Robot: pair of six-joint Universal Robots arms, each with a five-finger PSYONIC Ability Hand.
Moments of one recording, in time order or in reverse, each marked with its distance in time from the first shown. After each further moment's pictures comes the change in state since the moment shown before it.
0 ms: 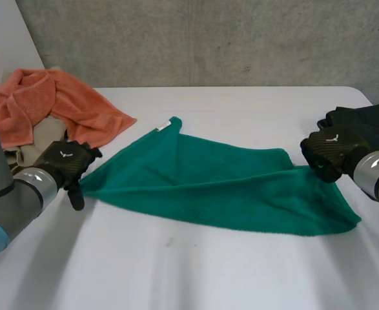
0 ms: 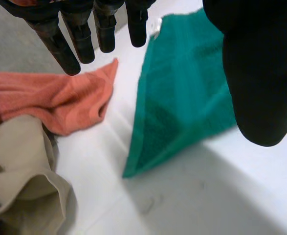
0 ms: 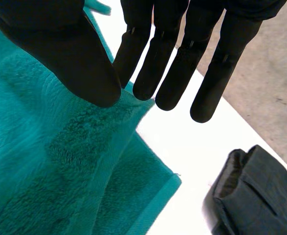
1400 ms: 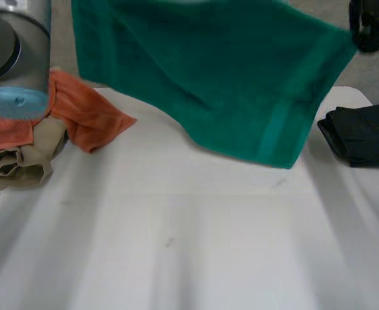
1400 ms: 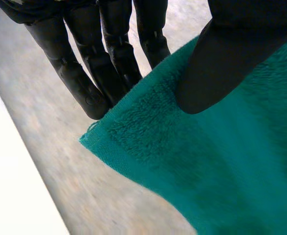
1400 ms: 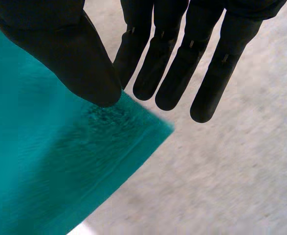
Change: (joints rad) left arm -0.201 -0.081 0.776 0.315 -0.233 -0.111; right arm 0.012 -0.088 -0.377 -0.195 0.090 0.319; left_hand 0.978 0.986 0.977 0.992 0.939; right_hand 0.000 0.000 0.005 0.004 0.005
